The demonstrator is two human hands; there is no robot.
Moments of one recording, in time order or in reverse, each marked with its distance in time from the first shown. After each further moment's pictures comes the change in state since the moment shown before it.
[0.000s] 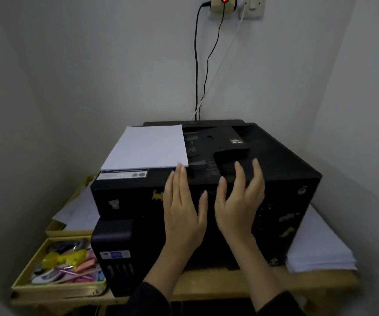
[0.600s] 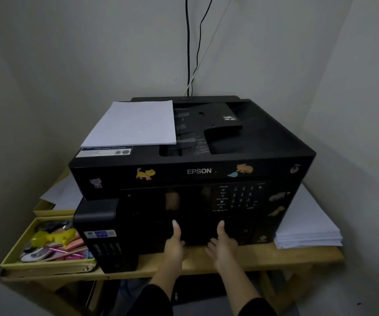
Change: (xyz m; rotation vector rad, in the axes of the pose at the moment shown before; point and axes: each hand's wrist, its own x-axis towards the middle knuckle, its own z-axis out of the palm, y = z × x) left_hand -0.106 -0.041 0.070 -0.762 -0.458 -1.540; right_hand -0.119 0.083 0.022 0.659 -0.465 1.673
